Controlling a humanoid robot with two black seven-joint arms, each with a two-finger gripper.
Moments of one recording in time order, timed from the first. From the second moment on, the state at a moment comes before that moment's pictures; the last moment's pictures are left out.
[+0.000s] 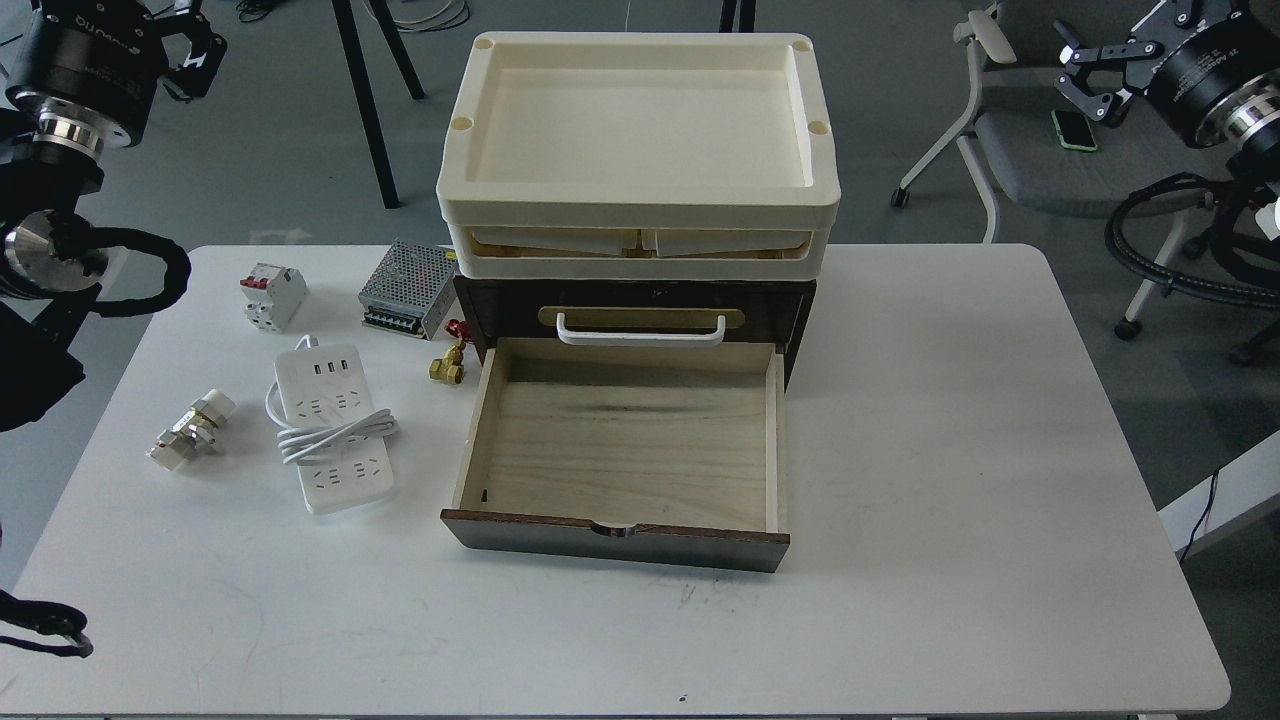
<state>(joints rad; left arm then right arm) -0.98 0.50 -0.59 -0.51 -0.10 -0.49 -0.49 1.09 -0.56 0.52 0.54 0.26 0.49 0.09</state>
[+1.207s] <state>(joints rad) -0.97 1.07 -0.64 -1.43 0.84 -0.49 -0.49 0.98 -0.87 0.58 0.60 0.28 0.49 0.09</state>
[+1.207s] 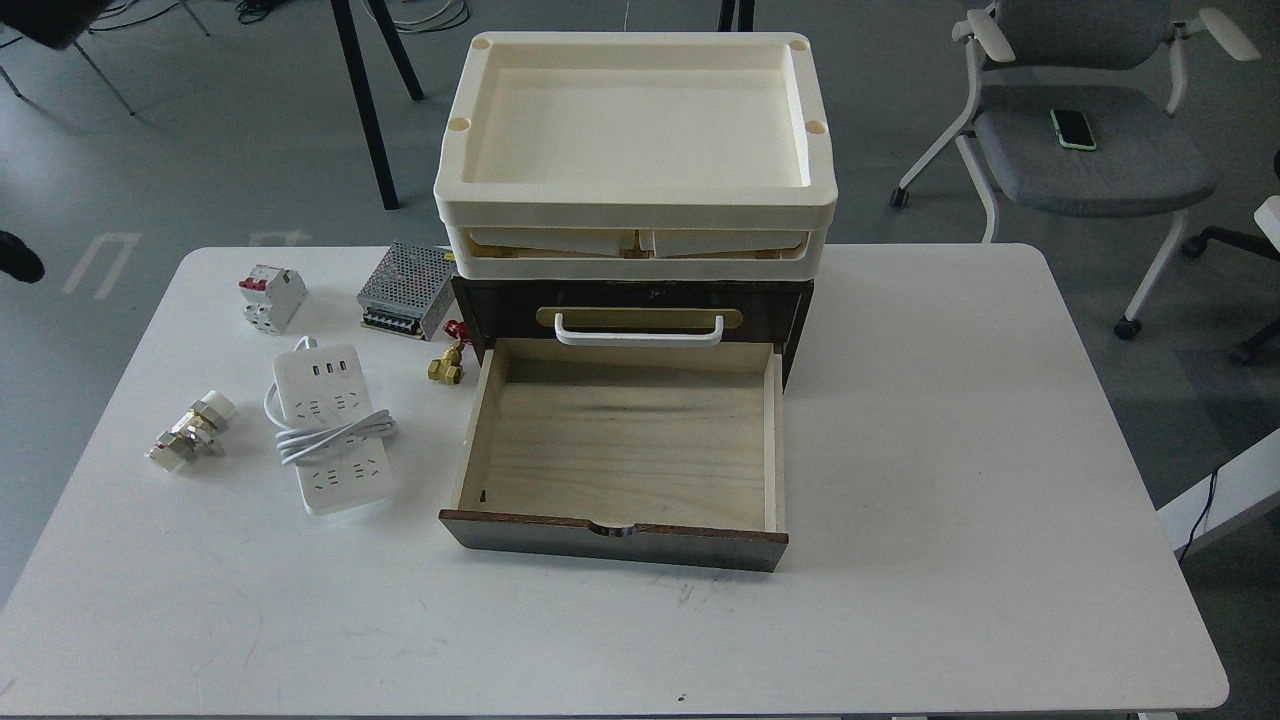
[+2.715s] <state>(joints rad) -0.80 0.70 -0.20 -0.91 2.12 -0.26 -0.49 0.81 -0.89 0.58 0.59 0.32 0.49 0.09</state>
